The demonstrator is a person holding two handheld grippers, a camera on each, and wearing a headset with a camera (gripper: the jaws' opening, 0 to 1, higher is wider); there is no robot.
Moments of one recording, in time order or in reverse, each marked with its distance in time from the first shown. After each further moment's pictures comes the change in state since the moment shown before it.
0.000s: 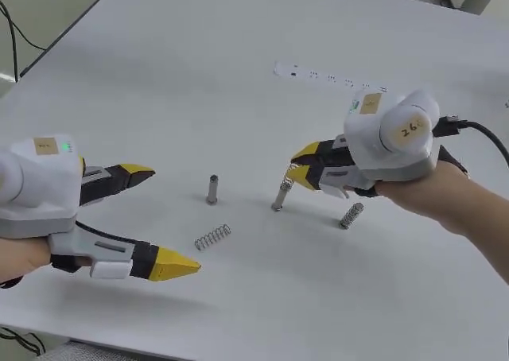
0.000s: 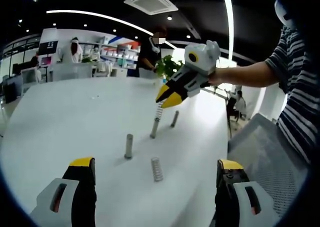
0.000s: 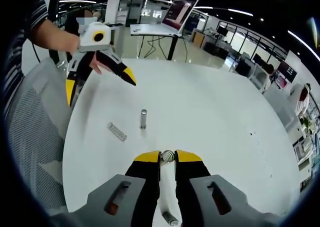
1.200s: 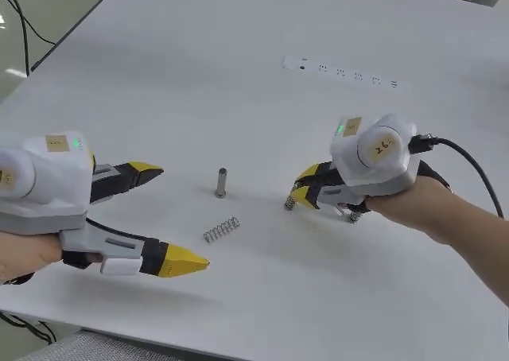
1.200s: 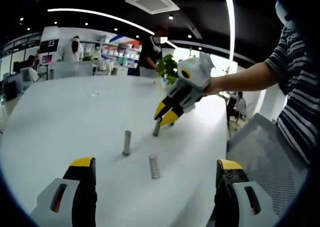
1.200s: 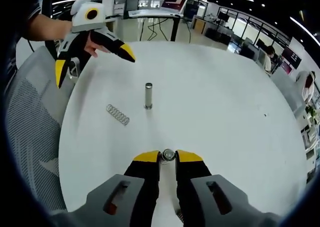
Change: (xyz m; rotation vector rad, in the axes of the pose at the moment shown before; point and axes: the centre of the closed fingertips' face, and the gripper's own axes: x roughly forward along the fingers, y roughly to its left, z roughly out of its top) left arm -0.001 -0.004 -0.005 -0.013 0.006 0.003; right arm 0.030 0.016 -0.043 0.056 0.104 0.044
